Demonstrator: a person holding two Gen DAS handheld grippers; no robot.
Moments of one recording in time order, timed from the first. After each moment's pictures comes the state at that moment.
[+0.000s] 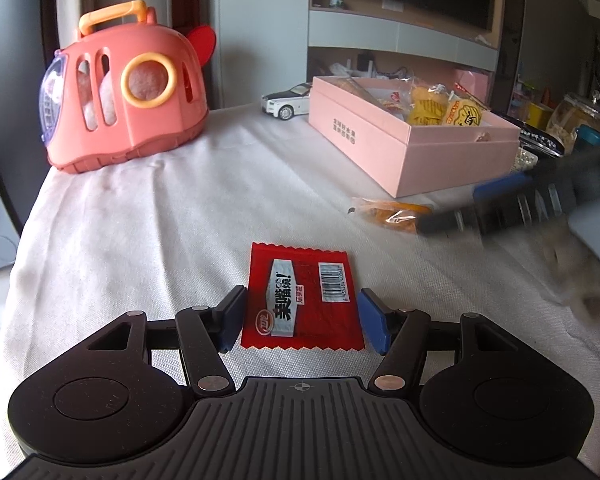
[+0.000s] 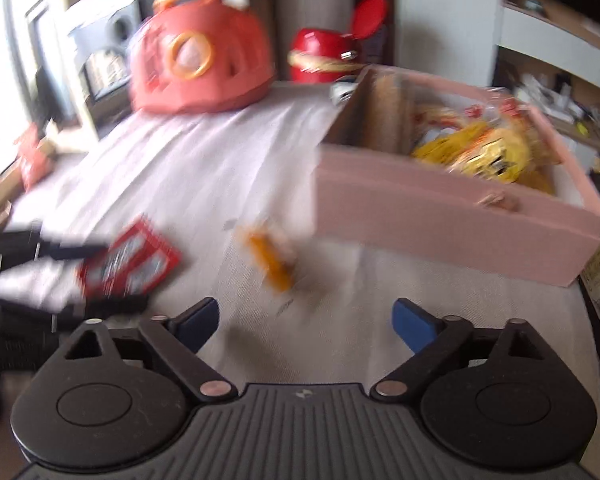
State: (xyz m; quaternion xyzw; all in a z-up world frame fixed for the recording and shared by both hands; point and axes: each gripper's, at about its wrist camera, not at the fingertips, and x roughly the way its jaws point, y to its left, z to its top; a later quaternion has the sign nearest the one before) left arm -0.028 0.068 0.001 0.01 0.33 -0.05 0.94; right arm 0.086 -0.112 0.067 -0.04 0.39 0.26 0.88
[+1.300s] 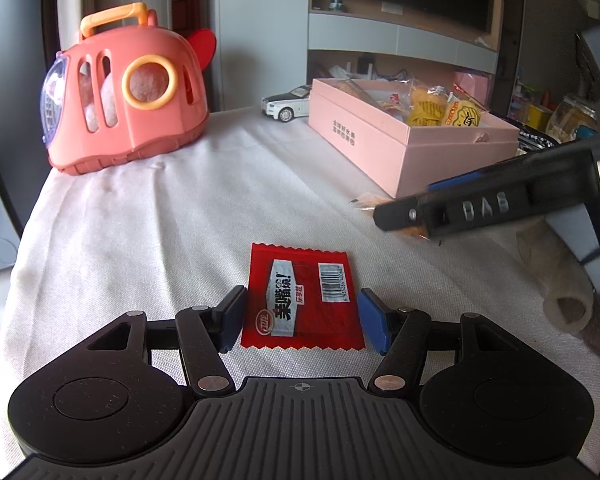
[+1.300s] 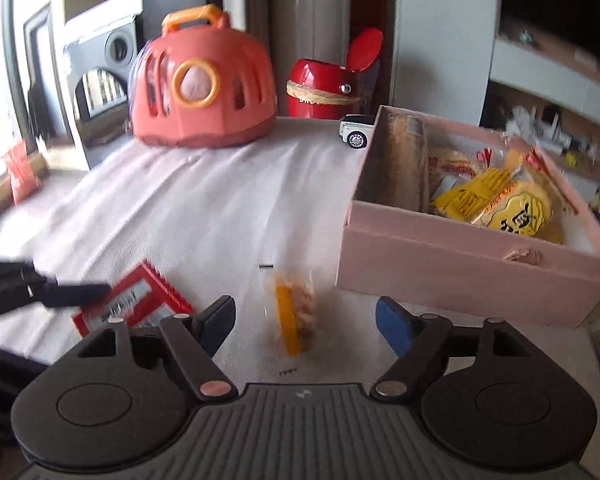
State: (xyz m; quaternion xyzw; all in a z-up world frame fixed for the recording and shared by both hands) left arm -0.030 0.068 0.000 0.01 0.33 -0.05 0.94; right arm 0.088 -0.084 0.064 -0.05 0.36 0.28 0.89
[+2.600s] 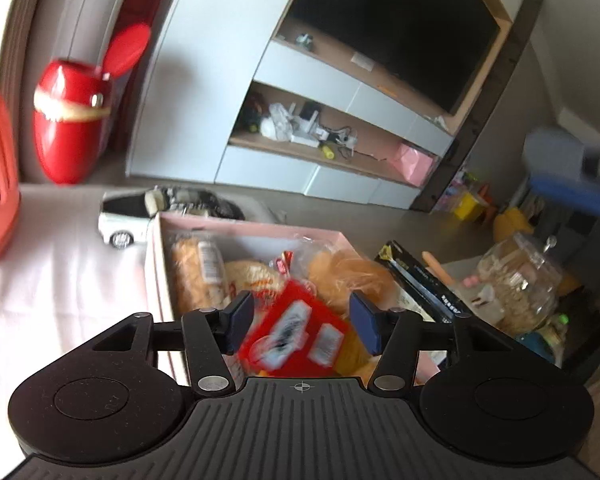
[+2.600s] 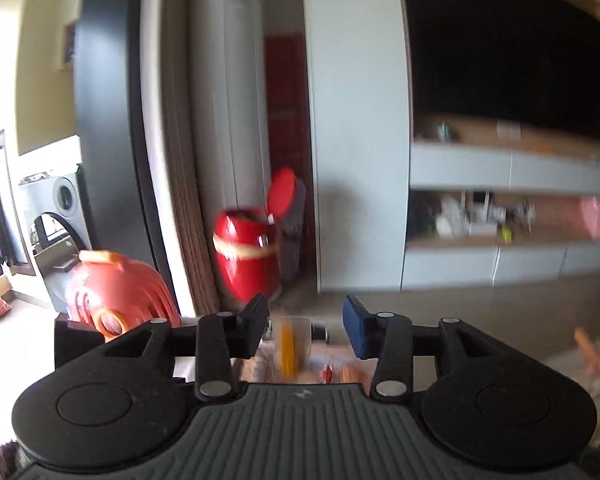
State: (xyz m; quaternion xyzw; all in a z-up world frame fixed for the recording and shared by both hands) left arm 0.181 0.000 0.071 -0.17 0.30 -0.15 0.93; right arm 0.160 -0.203 0.244 0.00 0.23 0.20 0.95
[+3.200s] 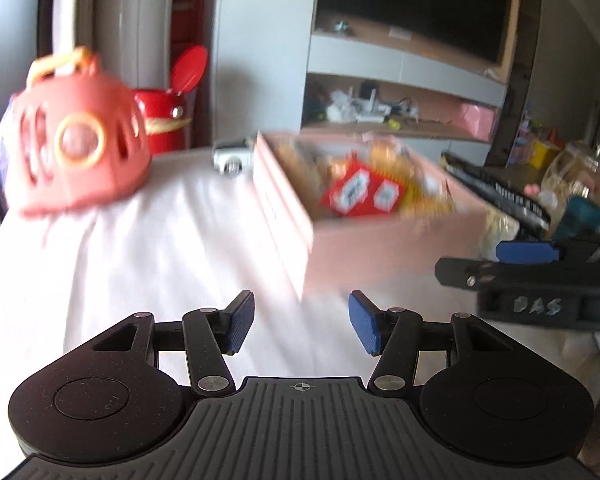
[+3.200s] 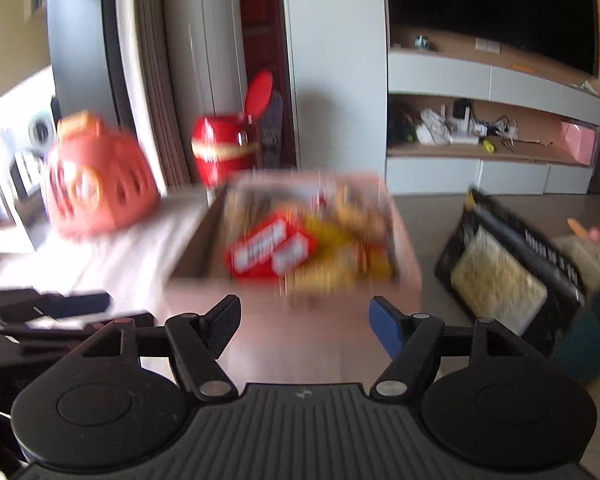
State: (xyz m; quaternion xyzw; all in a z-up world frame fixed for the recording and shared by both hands) left arm 0.019 -0.014 0.036 -0.03 0.31 -0.03 0.95; right arm 0.082 -0.194 0.100 -0.03 0.33 0.15 0.93
